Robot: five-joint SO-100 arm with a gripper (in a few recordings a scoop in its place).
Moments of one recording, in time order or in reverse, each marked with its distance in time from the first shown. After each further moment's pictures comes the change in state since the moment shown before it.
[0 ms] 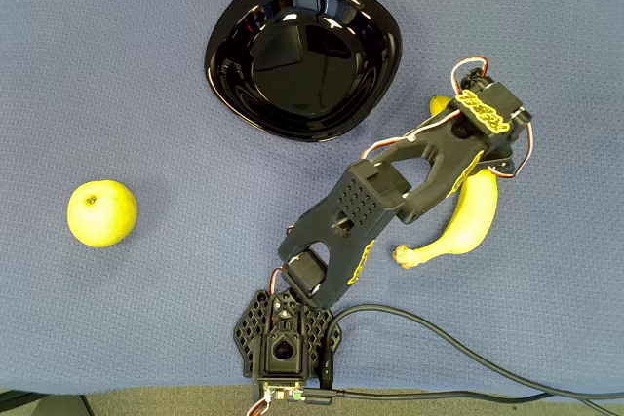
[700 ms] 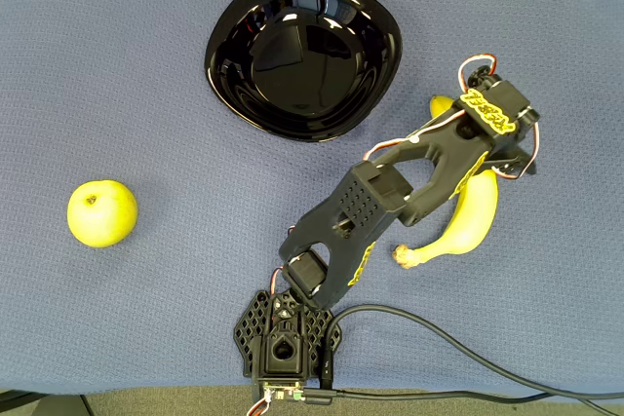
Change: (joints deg) arm 1.1 0.1 -2.5 4.3 3.3
